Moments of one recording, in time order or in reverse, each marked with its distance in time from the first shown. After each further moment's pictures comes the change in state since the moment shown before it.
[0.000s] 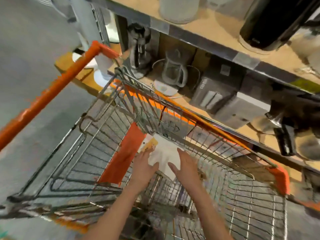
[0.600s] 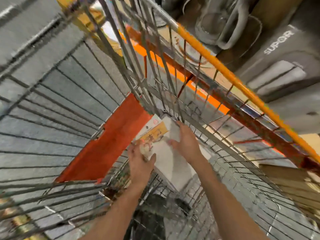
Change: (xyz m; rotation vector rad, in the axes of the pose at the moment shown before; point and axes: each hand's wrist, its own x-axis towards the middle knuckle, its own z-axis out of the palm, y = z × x) left_hand 0.089 -0.105 0.128 -0.293 0.302 -0.507; right_hand 0.194 0.069 0.116 0.148 -0.210 -0.130
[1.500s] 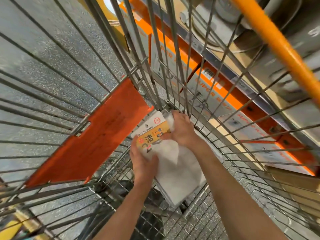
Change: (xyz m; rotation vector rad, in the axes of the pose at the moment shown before) left_hand 0.007 -0.004 0.037 -0.531 0.060 -0.235; right_hand 0.063 0.013 0.024 -0.088 -0.190 -0.022
